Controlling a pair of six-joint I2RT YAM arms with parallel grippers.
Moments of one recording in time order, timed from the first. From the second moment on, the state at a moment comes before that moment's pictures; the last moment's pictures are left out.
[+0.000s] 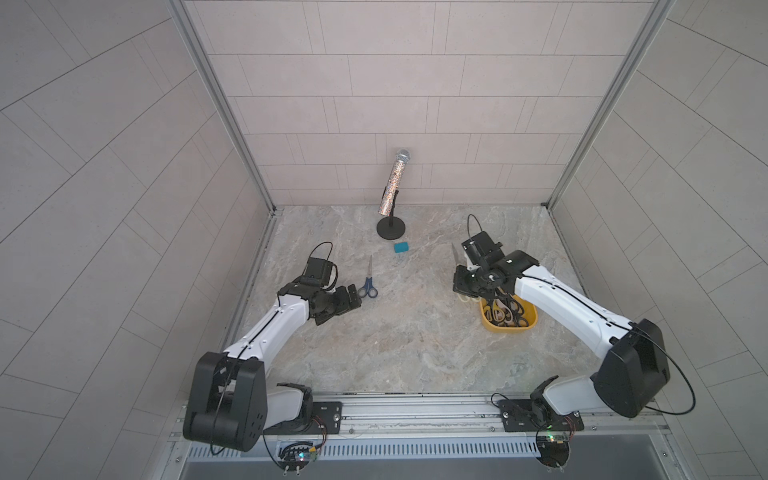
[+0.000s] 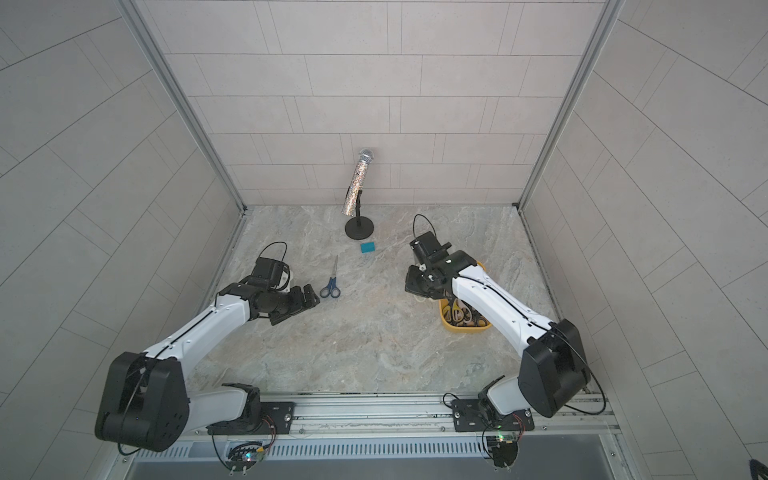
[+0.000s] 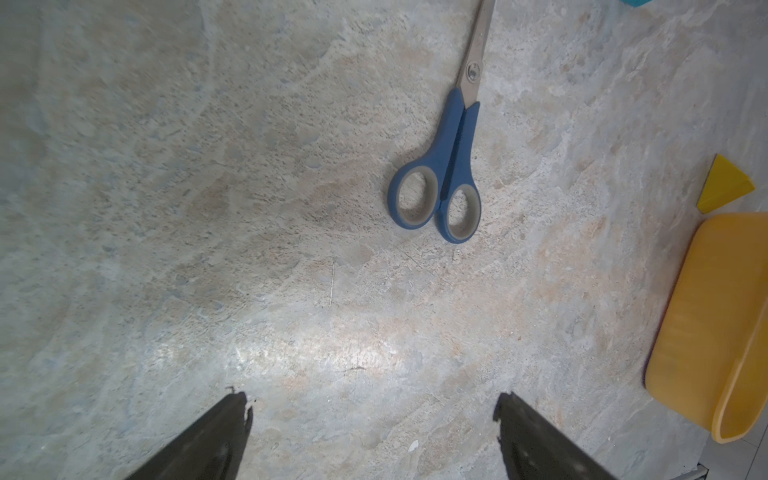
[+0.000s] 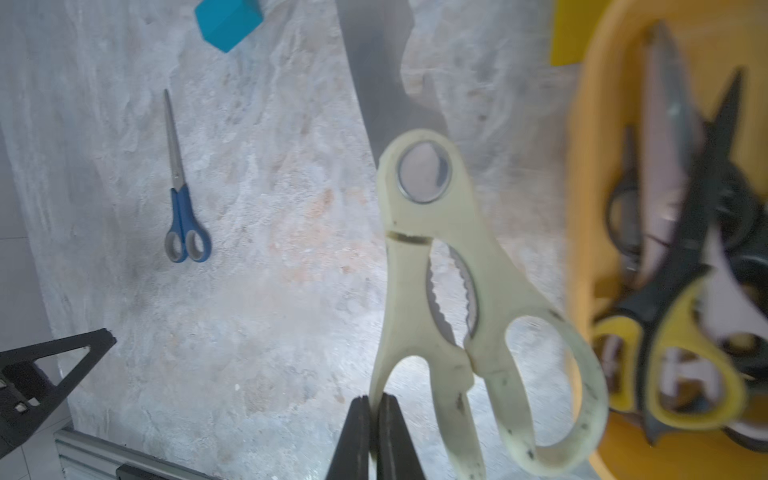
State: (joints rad) left arm -0.16 1.27 0.75 -0.62 0.27 -0.53; right arm 0.54 1.48 1.21 -0.79 -0.09 0.77
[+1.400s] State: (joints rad) left arm -0.07 1.13 0.72 -0.63 0.16 -0.50; right arm 0.77 2.25 1.78 -0.67 -0.01 1.19
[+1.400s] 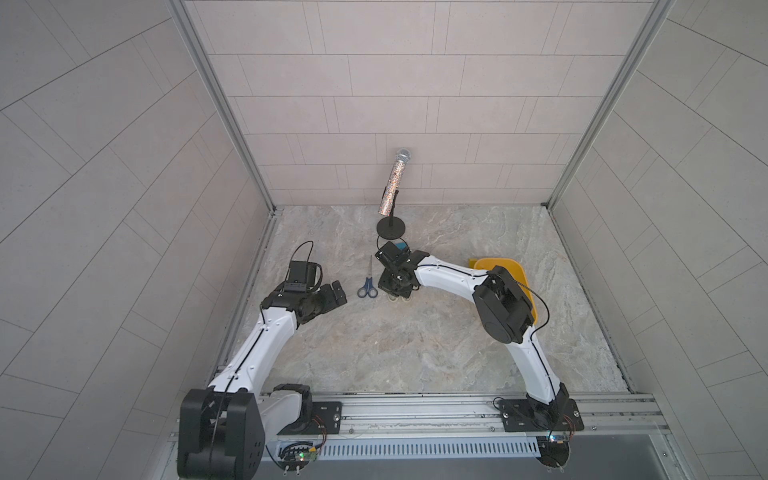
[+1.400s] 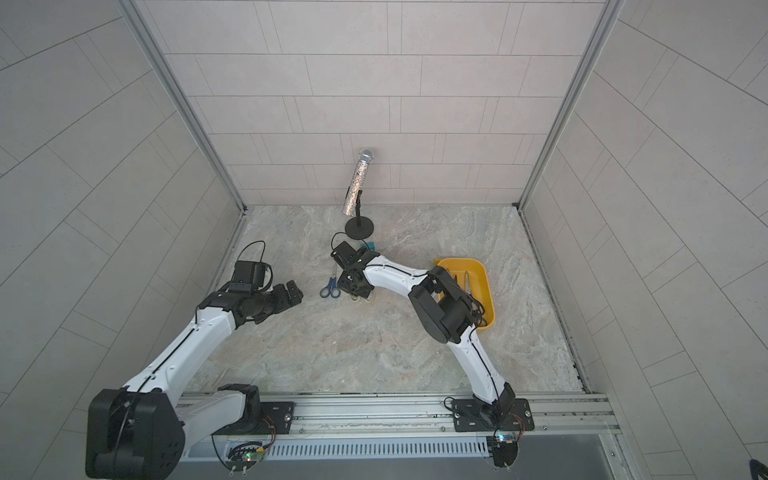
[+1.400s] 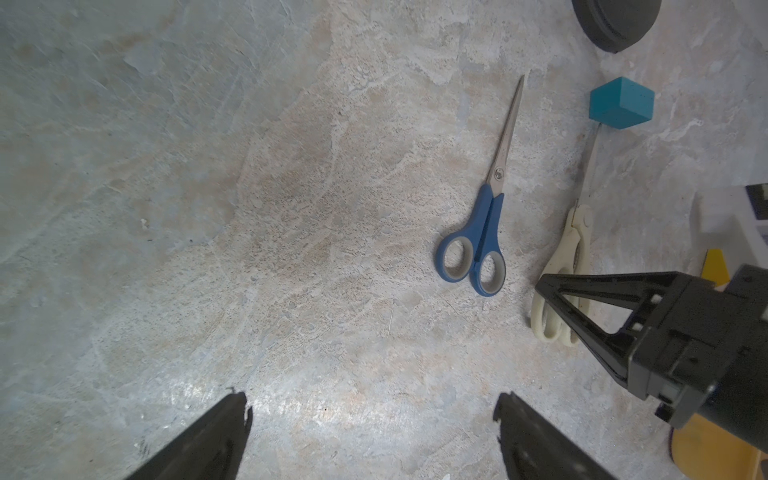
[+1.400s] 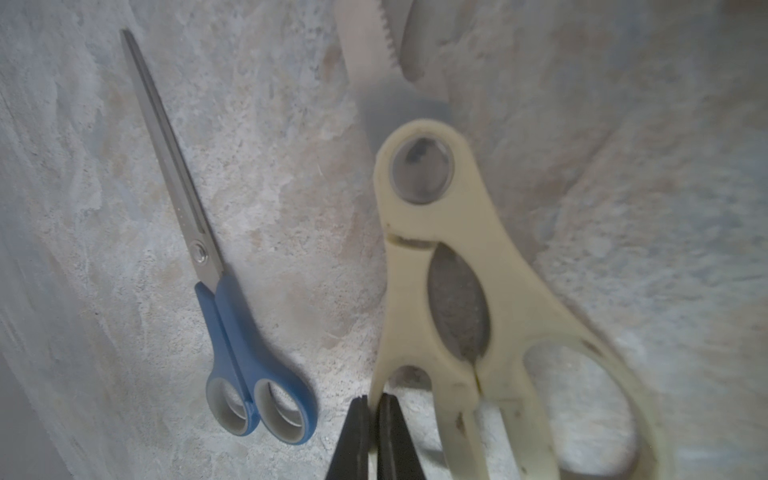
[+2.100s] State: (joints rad) left arm -0.07 1.15 0.72 -0.63 0.17 -0.50; right arm 0.75 2.18 1.83 -0.75 0.03 1.06
